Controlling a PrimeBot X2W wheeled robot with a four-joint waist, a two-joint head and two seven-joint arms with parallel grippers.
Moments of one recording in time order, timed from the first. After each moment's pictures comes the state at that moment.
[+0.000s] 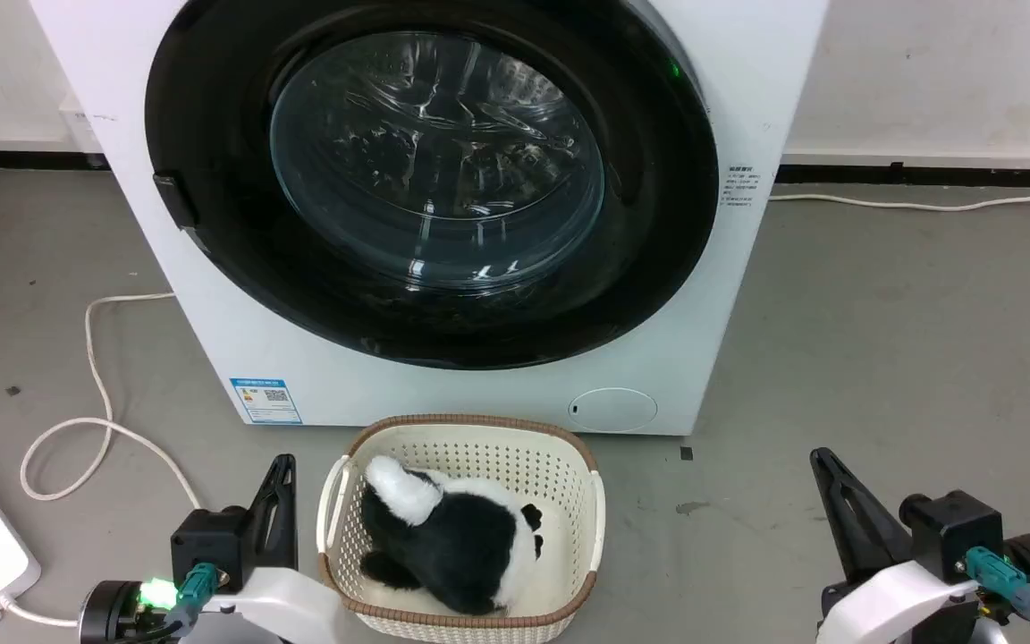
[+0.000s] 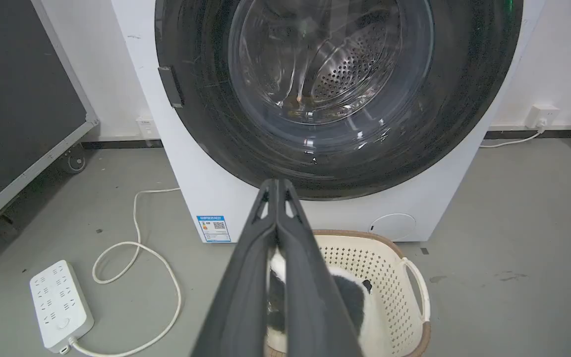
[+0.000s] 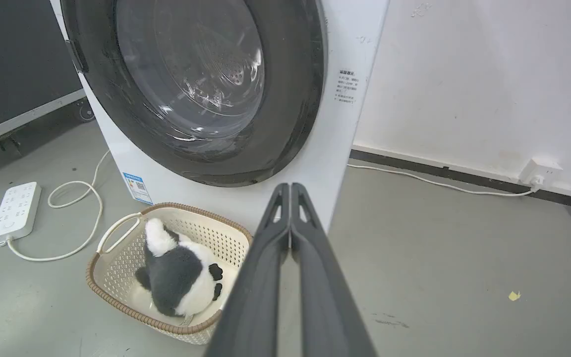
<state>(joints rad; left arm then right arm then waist) 0.02 0.05 0.00 0.00 -0.01 0.00 0.00 0.01 -0.05 0.00 0.00 0.01 0.13 0.00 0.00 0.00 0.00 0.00</state>
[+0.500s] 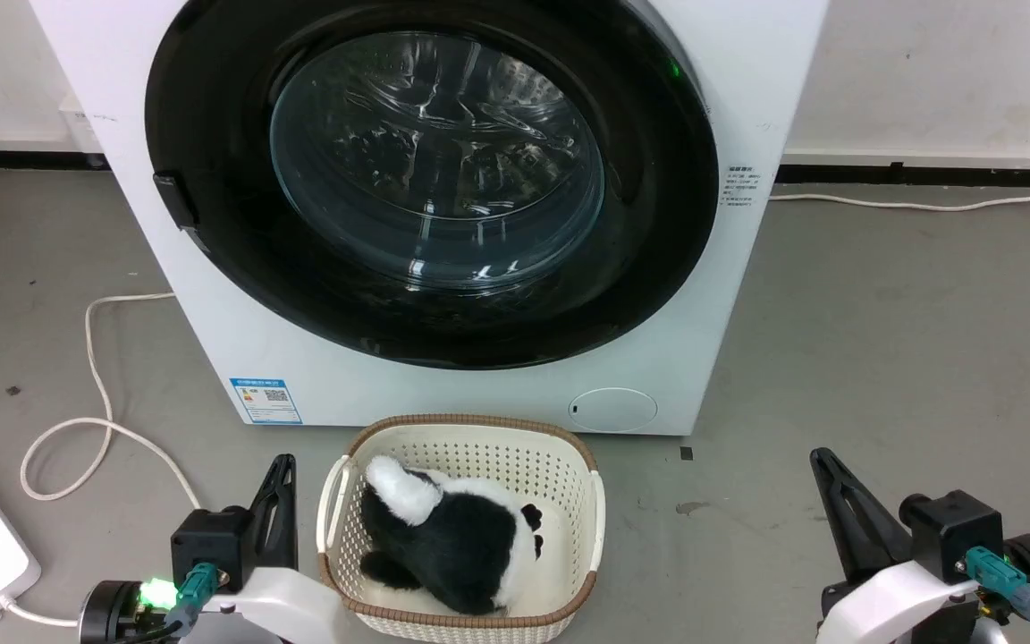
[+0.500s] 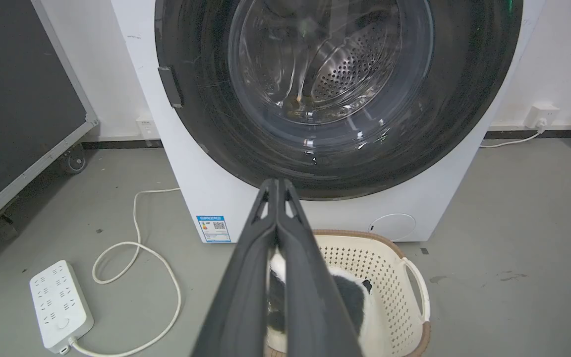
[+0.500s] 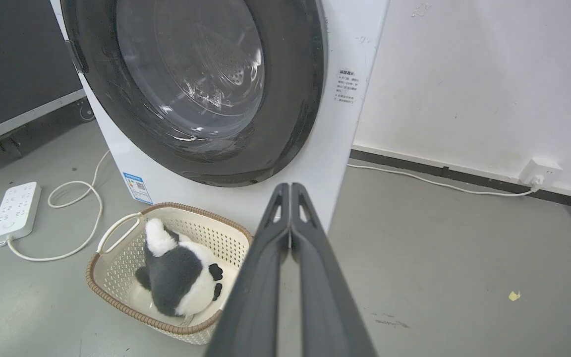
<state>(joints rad) 0.02 0.05 0.00 0.00 -0.01 0.00 0.00 0.01 -0.05 0.00 0.00 0.01 0.13 0.00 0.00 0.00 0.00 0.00</state>
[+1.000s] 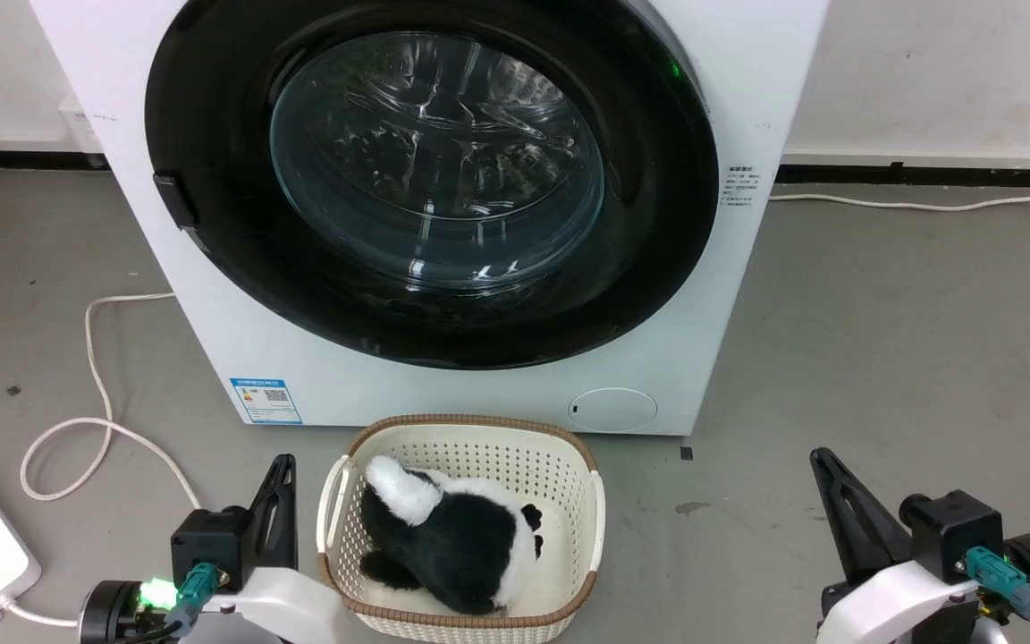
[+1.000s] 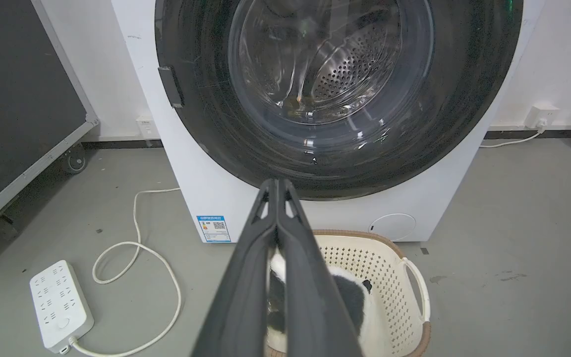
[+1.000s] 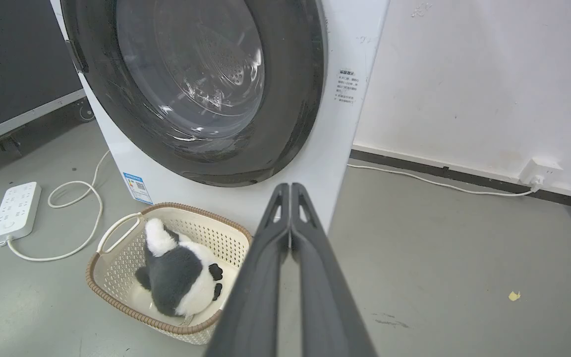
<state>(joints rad) 0.02 0.05 0.00 0.00 -0.01 0.00 0.00 0.01 -0.05 0.00 0.00 0.01 0.13 0.00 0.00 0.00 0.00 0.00</state>
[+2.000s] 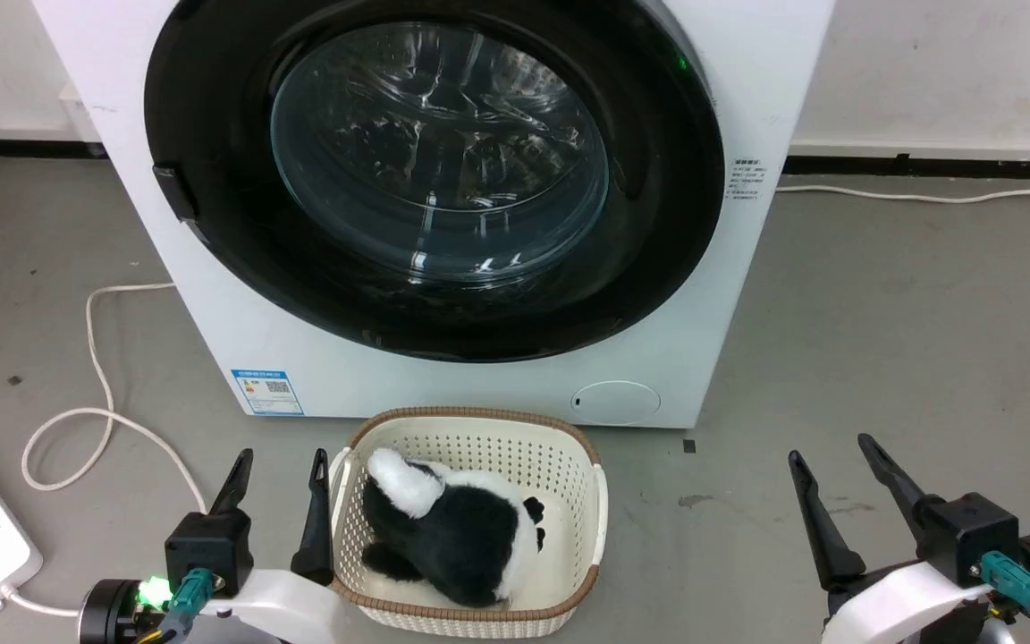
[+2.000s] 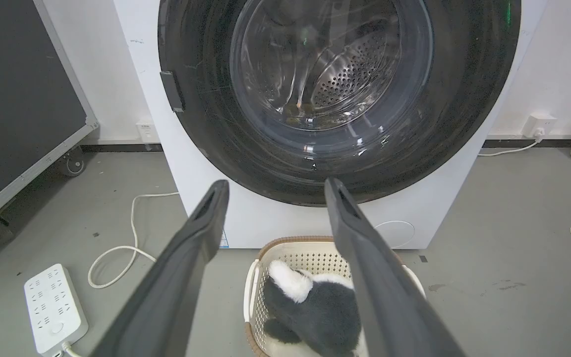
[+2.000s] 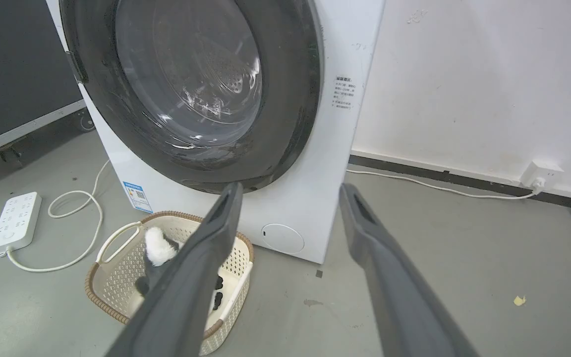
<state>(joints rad) 0.02 0.05 0.00 0.00 -0.02 0.00 -0.03 0.01 -0.05 -0.01 0.00 0.02 0.13 -0.03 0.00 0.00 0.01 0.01</state>
